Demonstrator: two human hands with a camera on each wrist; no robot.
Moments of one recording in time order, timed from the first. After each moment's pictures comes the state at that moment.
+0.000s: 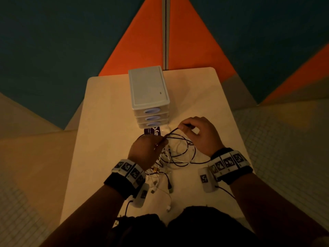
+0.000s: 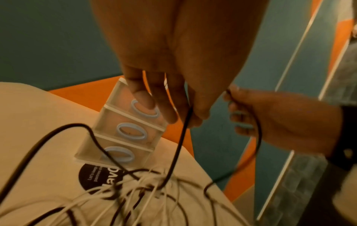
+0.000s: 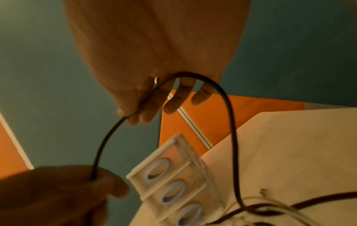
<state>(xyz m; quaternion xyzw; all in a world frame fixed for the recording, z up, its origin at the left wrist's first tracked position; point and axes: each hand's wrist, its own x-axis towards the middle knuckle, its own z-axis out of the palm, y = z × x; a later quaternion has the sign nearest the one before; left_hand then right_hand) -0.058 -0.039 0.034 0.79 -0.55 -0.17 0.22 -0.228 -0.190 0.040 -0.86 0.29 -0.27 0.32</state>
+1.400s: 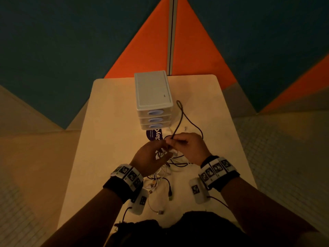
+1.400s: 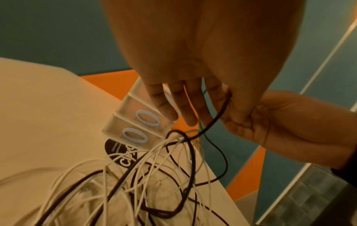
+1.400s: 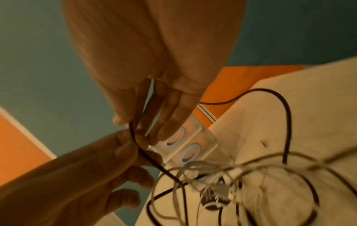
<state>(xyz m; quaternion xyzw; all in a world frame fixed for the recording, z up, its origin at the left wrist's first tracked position) -0.064 -0.015 0.023 0.70 -0.58 -0.25 0.33 -0.208 -0.148 0.030 -0.76 0.31 -0.18 0.53</state>
